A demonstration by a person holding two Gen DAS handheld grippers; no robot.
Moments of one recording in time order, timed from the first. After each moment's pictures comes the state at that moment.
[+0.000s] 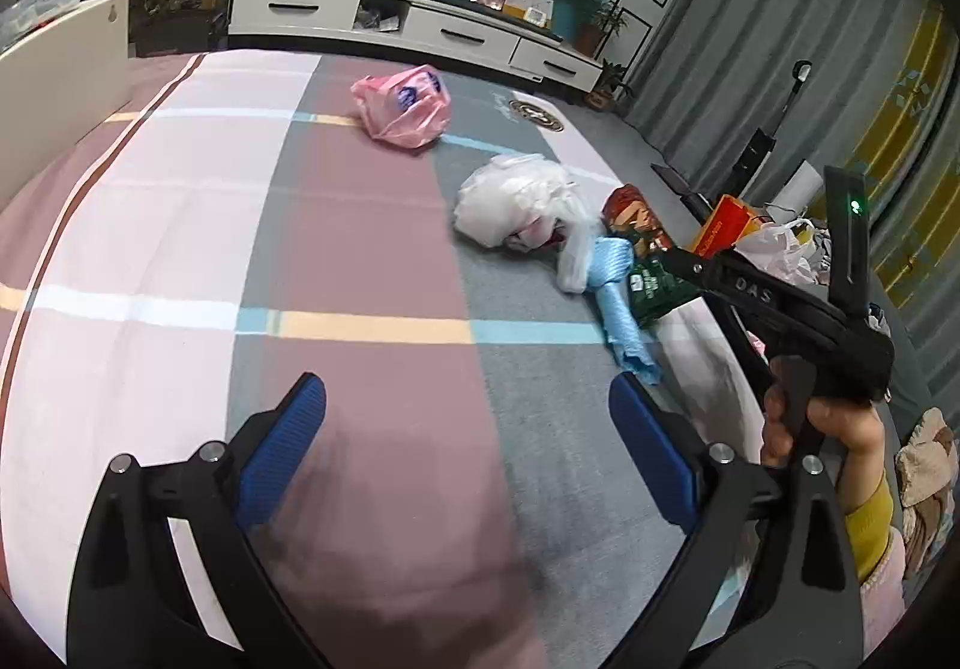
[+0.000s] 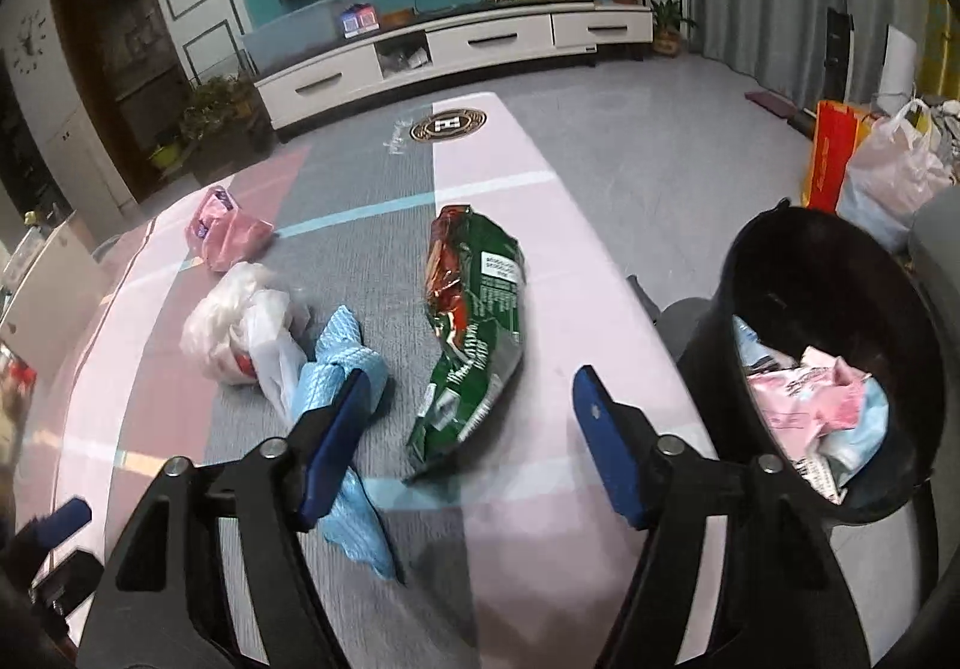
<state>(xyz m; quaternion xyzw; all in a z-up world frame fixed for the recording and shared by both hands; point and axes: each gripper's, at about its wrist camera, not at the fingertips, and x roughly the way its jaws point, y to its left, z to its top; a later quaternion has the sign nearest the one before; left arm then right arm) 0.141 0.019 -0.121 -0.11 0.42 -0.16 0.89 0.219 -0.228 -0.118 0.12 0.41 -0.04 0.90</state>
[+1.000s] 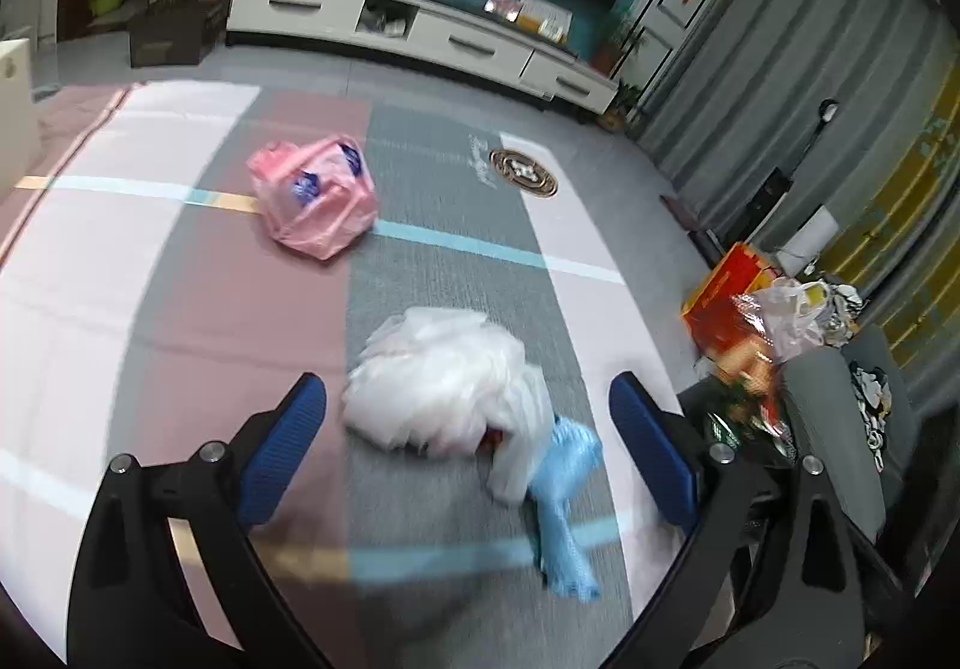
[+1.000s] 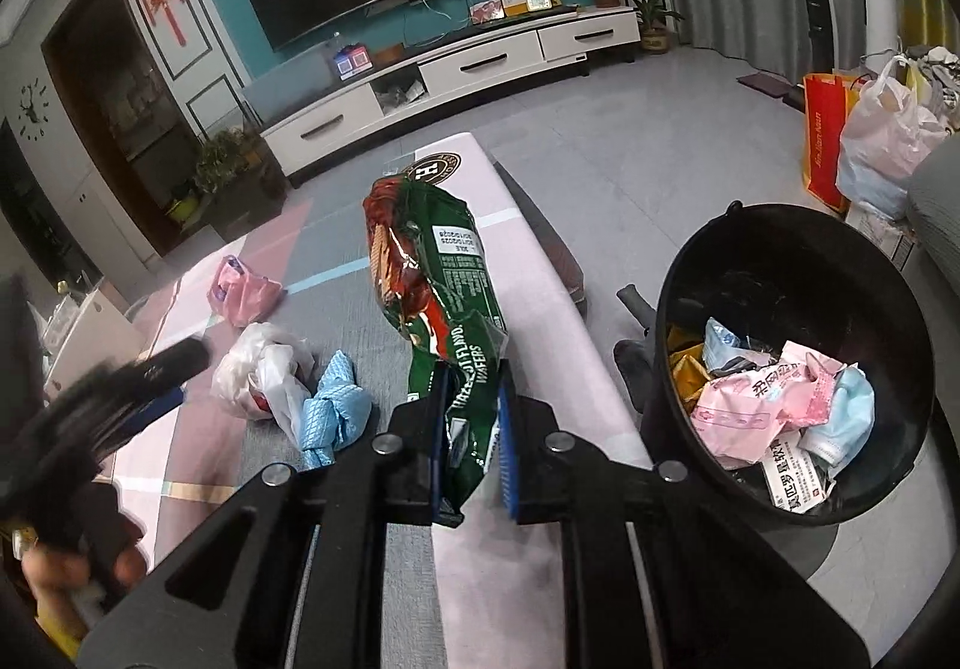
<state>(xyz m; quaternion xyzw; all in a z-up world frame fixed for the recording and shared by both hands) 0.267 -0.052 -0.105 -0.14 0.42 -0.14 0.88 0.189 -0.280 -0.088 0.18 0.38 -0.03 0.91</state>
